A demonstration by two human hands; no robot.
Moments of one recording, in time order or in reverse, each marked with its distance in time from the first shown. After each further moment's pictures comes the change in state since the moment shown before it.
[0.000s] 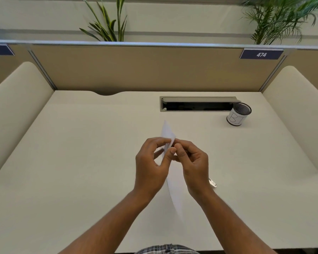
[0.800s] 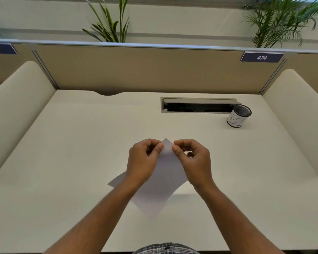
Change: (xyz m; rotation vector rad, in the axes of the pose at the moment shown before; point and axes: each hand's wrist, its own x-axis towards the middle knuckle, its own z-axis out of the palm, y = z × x) left_hand 0.021 -0.013 -0.022 0.143 -0.082 -0.289; right_hand 0.012 -0.001 -0.010 -0.339 0.046 -0.006
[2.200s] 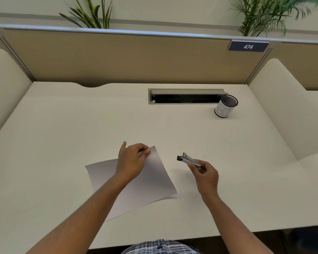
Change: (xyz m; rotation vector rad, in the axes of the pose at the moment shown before) left_hand 0.021 -0.072 0.026 0.347 -0.155 0.023; right_hand -0.028 0.141 -0.065 -0.104 0.287 0.404
